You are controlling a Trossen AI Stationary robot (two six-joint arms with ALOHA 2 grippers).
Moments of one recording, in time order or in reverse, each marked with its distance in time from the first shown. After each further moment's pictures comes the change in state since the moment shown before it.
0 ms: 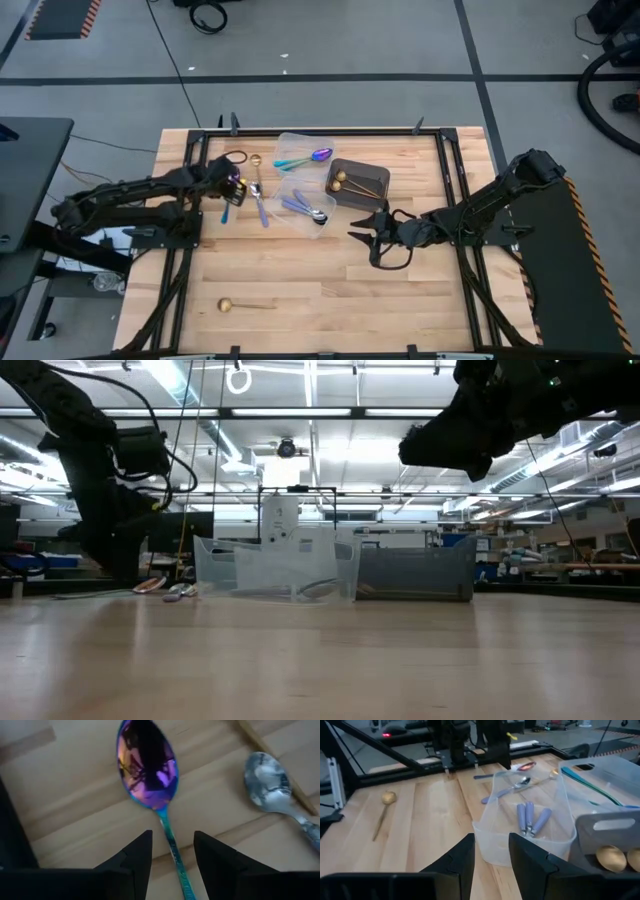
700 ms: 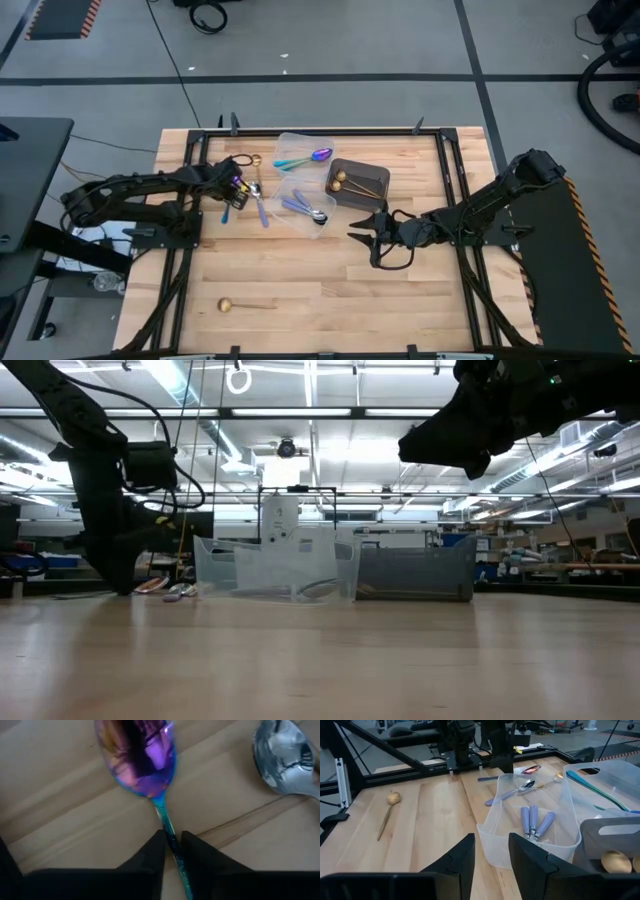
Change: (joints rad) left arm -0.008 0.159 0.001 0.047 0.039 0.038; right arm 0.000 0.000 0.000 0.017 -0.020 -0.022
